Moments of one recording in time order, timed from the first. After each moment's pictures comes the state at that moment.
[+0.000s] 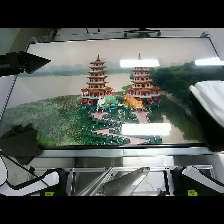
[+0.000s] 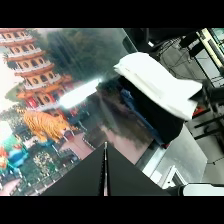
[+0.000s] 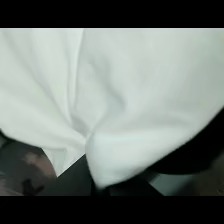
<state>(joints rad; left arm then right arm) 0.34 -1.32 1.63 0.31 -1.60 -1.07 -0.98 -1.20 1.23 -1.33 1.45 1.66</state>
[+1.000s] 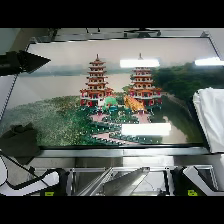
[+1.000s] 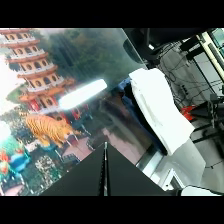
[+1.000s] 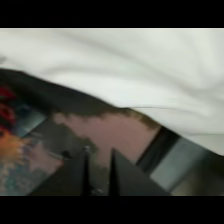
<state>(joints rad) 0.34 -1.32 1.63 0.32 -1.59 -1.10 -1.05 -1.05 1.12 -1.04 1.55 1.60</state>
